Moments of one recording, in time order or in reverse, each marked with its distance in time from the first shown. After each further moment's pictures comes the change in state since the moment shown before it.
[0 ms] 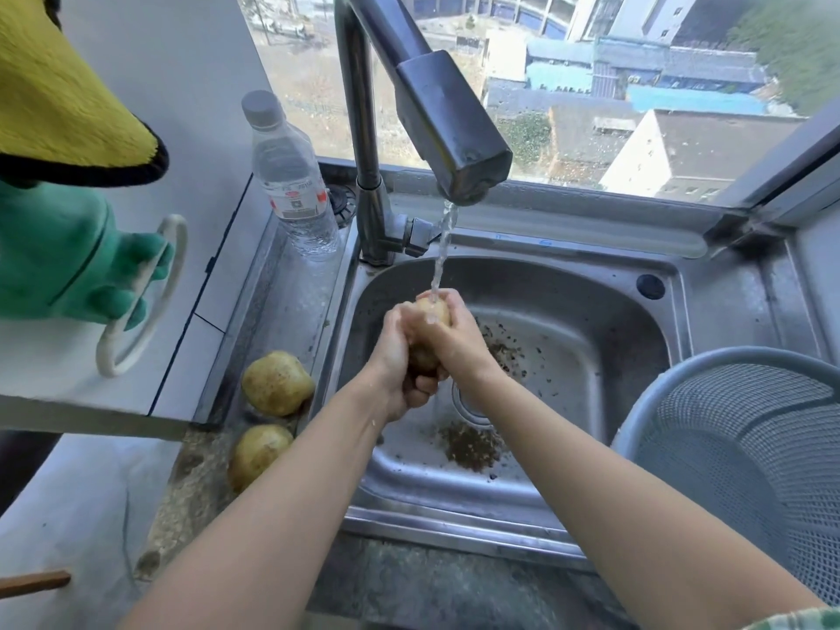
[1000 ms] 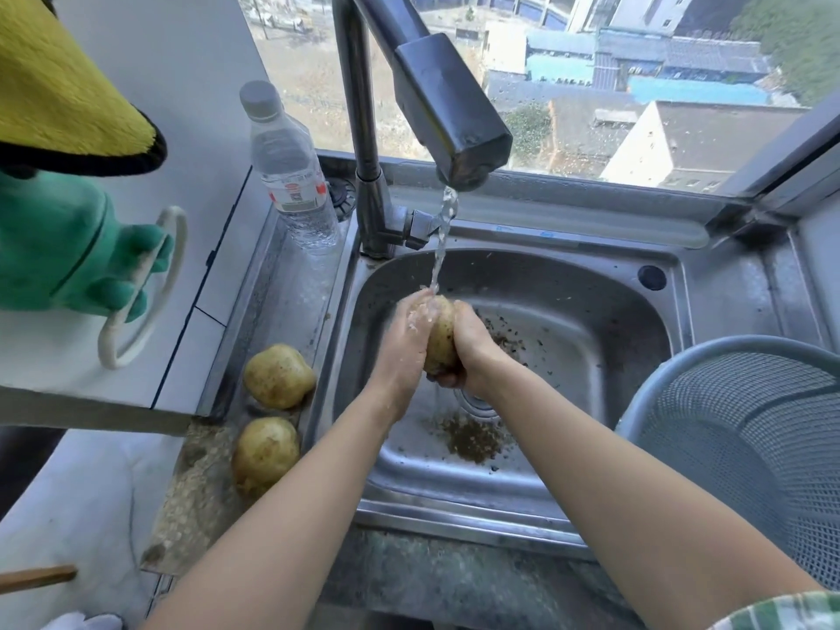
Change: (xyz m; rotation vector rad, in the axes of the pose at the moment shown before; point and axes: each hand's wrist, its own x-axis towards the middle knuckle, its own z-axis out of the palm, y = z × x) left_hand 0.015 -0.019 0.000 0.203 0.029 0.519; right_hand 0.001 -0.003 -0.007 0.065 0.043 0.562
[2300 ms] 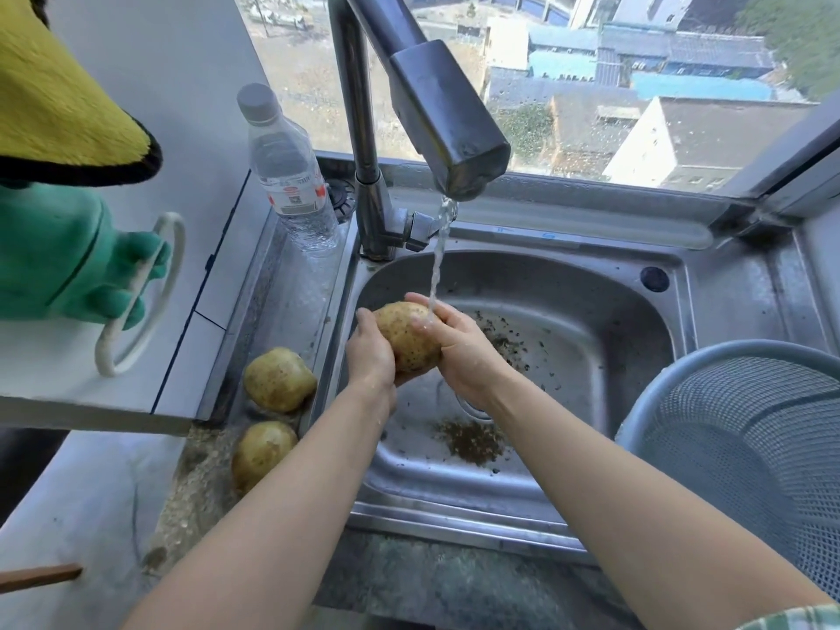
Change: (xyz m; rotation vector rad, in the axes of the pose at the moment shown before) left_hand 0.012 0.000 -0.015 -0.375 0.412 -0.457; right_hand -0.002 0.007 0.001 0.222 -0.272 -0.371
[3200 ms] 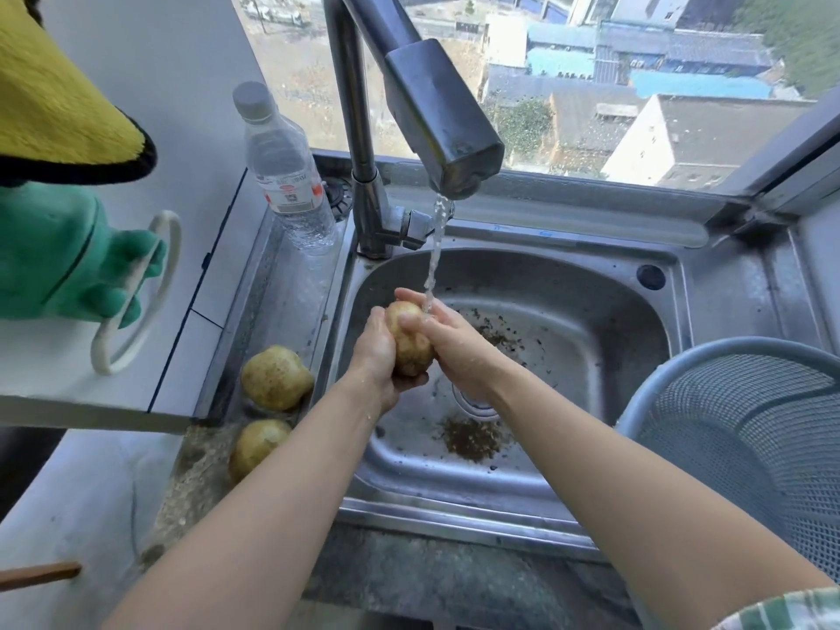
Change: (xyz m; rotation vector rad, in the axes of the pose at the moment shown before) left_hand -0.002 0.003 0.003 0.105 -0.209 -0.064; right_hand 0.001 -0.008 0.000 -0.220 -0.108 -0.025
